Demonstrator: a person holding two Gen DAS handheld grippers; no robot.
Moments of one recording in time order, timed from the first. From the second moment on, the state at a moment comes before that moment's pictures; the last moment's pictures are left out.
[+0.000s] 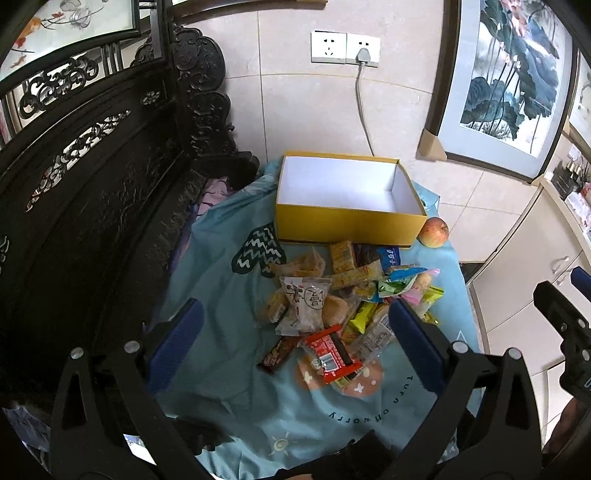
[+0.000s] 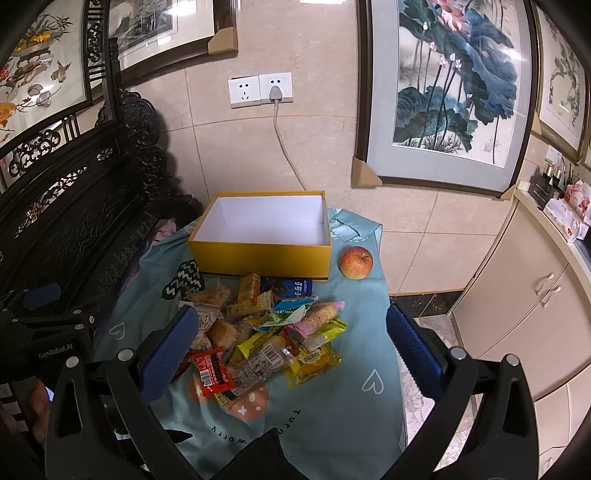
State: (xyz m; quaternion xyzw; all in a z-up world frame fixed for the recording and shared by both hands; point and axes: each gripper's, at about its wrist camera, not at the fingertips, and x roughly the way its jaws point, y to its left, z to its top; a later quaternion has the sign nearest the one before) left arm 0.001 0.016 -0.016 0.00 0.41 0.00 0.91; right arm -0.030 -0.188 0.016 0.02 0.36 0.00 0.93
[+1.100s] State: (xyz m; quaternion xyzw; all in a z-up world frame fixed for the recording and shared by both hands) left arm 0.007 0.022 -0.020 0.00 0.42 -0.01 0.91; right arm -0.027 -0.176 0.014 0.01 0.37 0.00 0.93
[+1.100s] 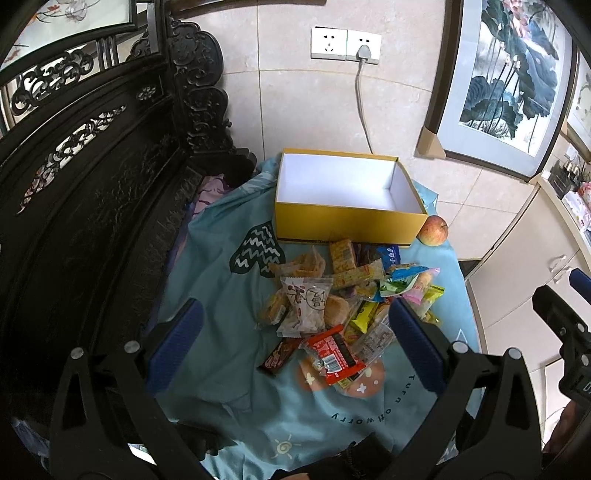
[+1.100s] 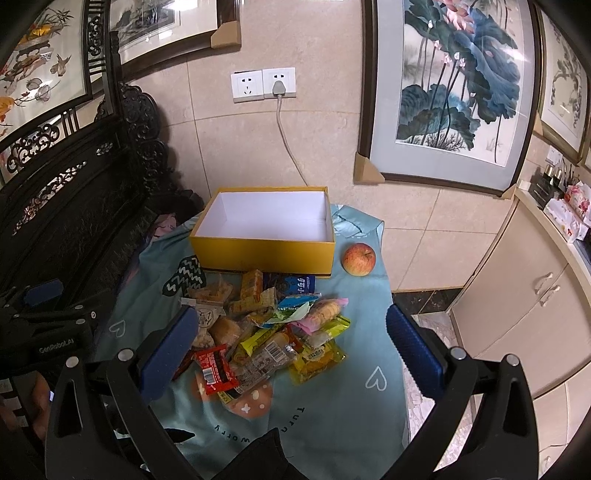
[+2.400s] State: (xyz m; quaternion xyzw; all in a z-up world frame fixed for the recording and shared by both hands) left arm 0.123 -0.003 -0.238 0.10 0.50 0.02 0.86; right arm 0.071 -0.260 -0.190 0.06 0.53 -0.02 0.85
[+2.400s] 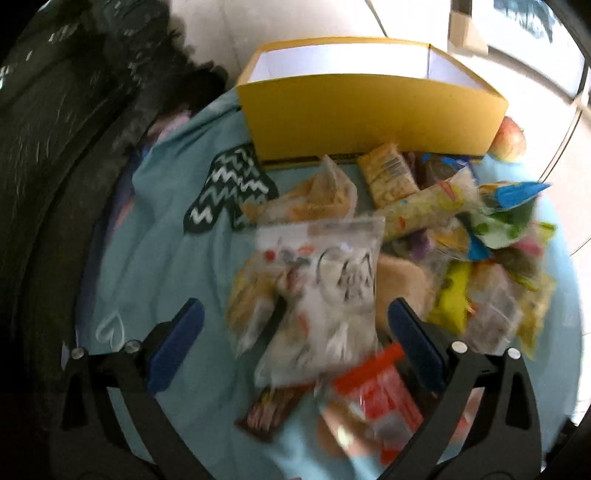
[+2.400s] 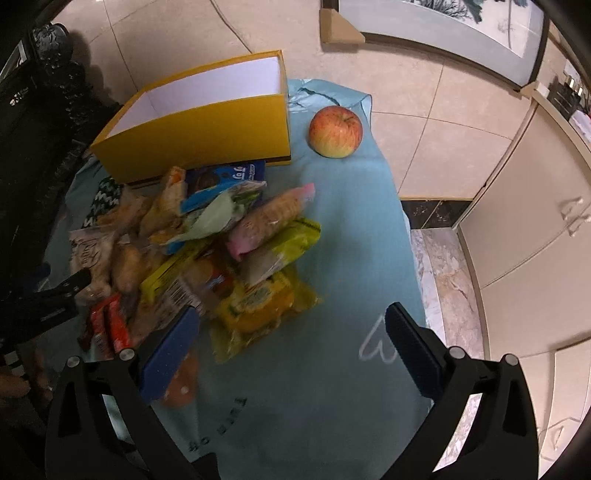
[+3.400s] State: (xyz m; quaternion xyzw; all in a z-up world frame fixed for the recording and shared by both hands) left arm 0.104 0.073 -0.187 -0.07 0.46 -0.09 0.88; right arm 0.110 -0.281 -0.191 0.17 0.51 0.12 0.83
